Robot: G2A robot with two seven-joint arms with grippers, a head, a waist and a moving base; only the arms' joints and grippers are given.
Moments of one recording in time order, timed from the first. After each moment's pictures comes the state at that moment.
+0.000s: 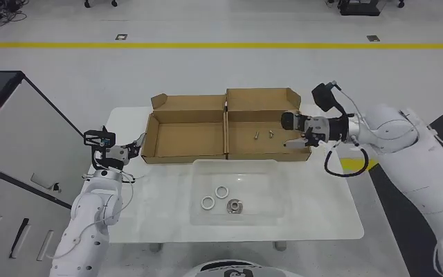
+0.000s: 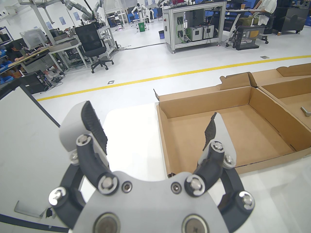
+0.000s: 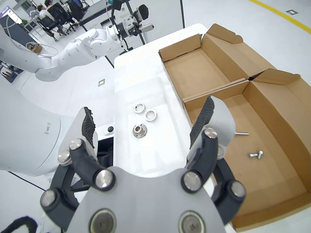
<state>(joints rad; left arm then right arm) 1.73 -1.15 -1.60 -1.80 1.33 0.00 0.00 -1.01 -0.69 1.08 -1.55 0.20 -0.86 0.96</state>
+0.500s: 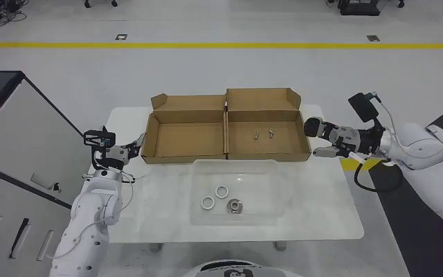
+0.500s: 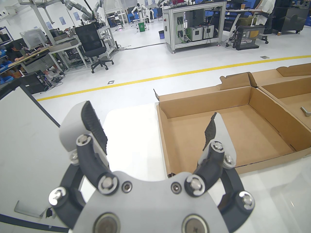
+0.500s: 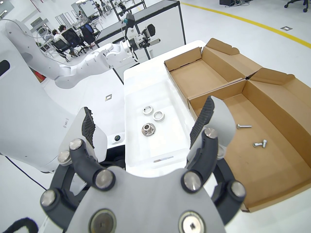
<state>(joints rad) 1.73 -1.15 -1.60 -1.80 1.33 0.00 0.00 -1.16 -0.51 1.13 -1.57 0.33 -1.01 0.81</state>
